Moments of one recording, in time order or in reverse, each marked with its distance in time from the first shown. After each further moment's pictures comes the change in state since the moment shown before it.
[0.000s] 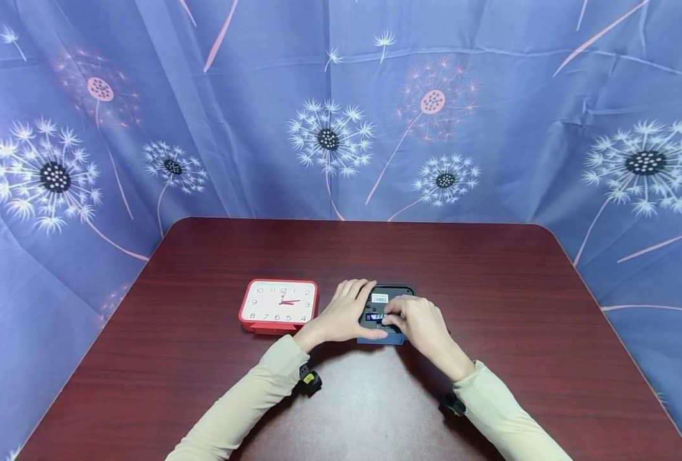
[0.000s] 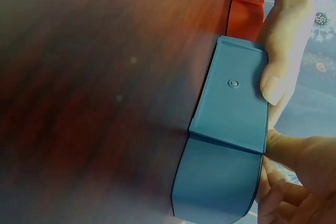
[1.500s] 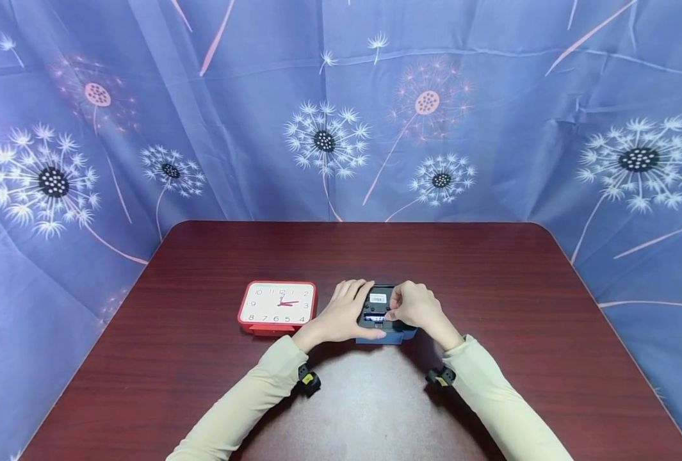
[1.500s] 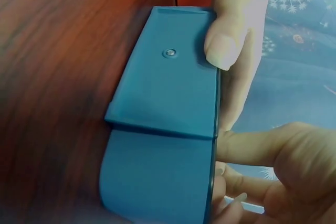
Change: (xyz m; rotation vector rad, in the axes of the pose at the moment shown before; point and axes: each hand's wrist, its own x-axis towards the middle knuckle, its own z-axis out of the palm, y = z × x) left_hand 0.000 0.002 0.001 -0.021 -0.033 -0.016; right_hand 0.035 0.004 -0.015 0.086 -0.474 0.504
